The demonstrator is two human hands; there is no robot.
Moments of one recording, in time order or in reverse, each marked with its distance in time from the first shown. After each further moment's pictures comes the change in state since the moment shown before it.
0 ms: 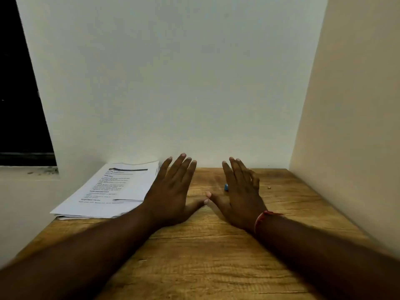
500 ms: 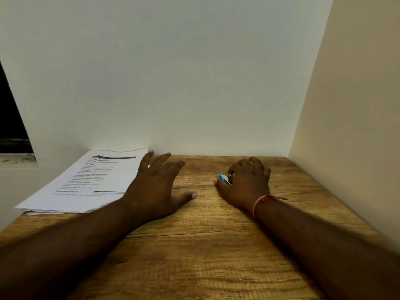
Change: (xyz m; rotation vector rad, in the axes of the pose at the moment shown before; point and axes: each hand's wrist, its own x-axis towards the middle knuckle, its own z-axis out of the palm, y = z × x) left_hand 0.001 -0.004 0.000 -0.113 -0.128 -0.177; right_hand 0.028 0.028 0.010 -0.112 -0.137 0.271
